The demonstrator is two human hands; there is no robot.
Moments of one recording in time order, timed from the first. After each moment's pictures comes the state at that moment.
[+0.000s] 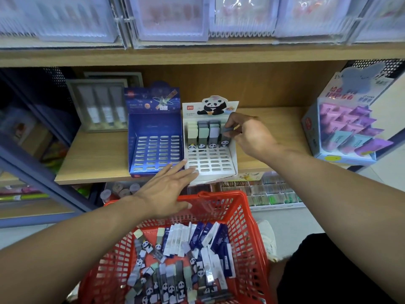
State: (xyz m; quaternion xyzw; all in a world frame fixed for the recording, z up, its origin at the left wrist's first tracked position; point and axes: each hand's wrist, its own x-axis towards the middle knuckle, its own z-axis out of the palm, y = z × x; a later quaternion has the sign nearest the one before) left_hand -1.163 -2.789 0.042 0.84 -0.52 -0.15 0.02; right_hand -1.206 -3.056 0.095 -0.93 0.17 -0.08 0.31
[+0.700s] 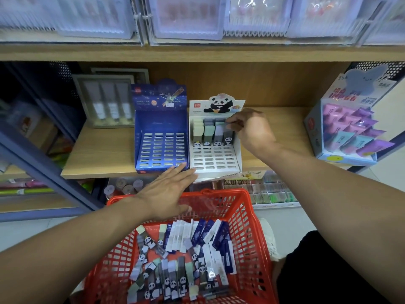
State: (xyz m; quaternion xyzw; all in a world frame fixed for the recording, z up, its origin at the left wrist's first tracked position) left_hand -1.168 -2.775 0.044 0.84 -0.51 -0.20 0.04; right_hand -1.194 -3.043 0.097 -0.93 0.17 -0.17 0.26
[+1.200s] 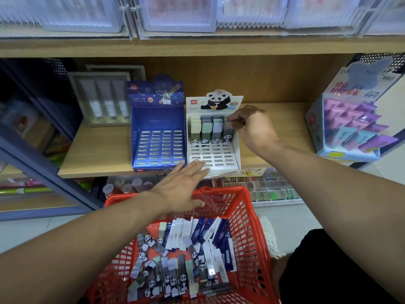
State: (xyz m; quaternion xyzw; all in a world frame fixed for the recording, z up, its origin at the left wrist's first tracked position) left_hand -1.174 -2.809 0.033 0.84 -0.52 -0.17 0.05; right_hand -1.195 -3.056 0.085 -0.92 0.18 -0.17 0.29
